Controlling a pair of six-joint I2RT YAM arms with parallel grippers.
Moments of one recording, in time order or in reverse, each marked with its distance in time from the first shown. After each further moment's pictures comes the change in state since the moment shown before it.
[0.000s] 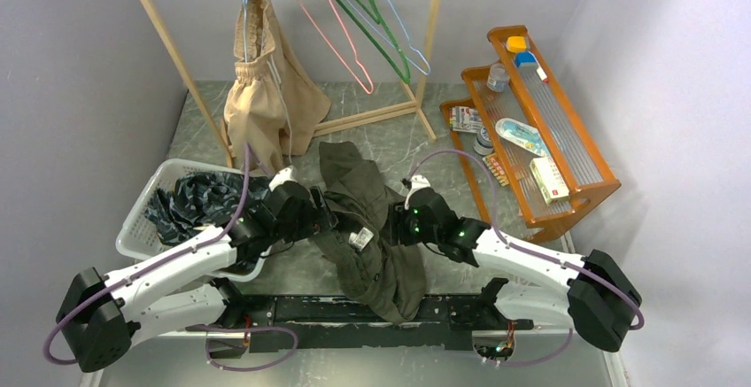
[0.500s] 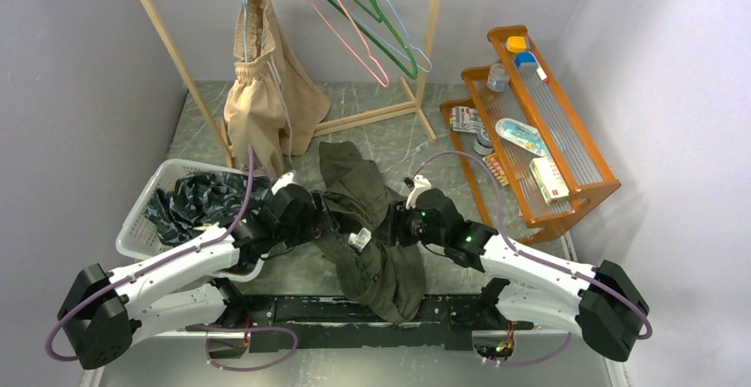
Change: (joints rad) left arm -0.015 0.029 -0.020 0.008 0.036 -0.035; right arm 0.010 -0.095 -0.060 0.064 -0.119 0.094
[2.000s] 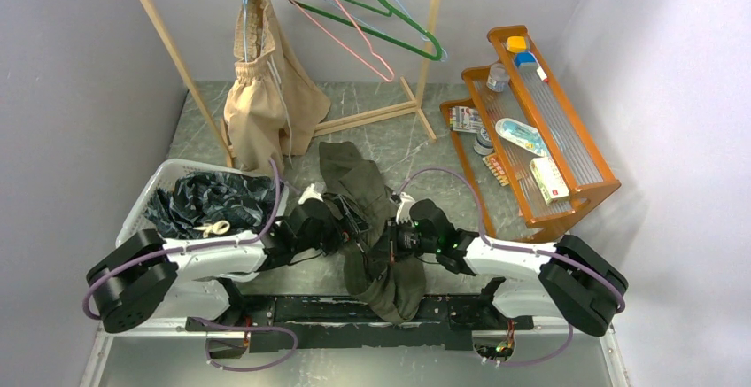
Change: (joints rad) left arm -0.122 0.212 -0.182 0.640 0.100 -0.253; right arm 0.009 0.213 -0.135 0.344 -0.272 0.070
